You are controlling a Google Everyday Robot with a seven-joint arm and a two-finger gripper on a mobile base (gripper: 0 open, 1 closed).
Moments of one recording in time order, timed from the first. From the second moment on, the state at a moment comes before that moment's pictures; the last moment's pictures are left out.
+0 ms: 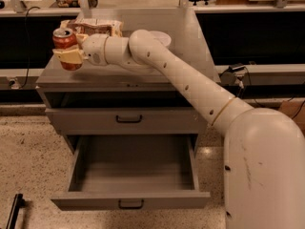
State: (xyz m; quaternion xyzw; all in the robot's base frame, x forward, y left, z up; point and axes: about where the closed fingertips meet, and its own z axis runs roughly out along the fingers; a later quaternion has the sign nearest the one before) arm 0.713 0.261 0.912 -0.47 0.53 0.42 0.57
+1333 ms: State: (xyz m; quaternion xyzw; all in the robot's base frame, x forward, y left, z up) arm 0.516 0.138 0.902 -0.55 0.64 0.40 0.37
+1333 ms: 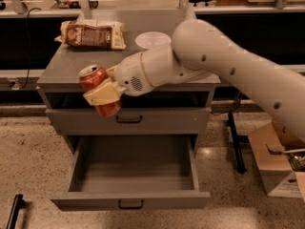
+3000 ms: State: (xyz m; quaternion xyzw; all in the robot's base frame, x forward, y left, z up) arm 0.541 0.117 0.770 -0.48 0.62 0.40 0.47
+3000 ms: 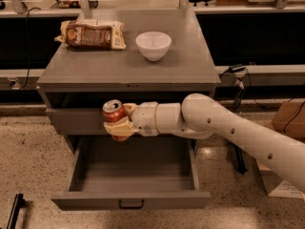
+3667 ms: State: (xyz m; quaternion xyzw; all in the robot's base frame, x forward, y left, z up) arm 0.539 0.076 0.680 -0.48 0.61 0.35 0.53
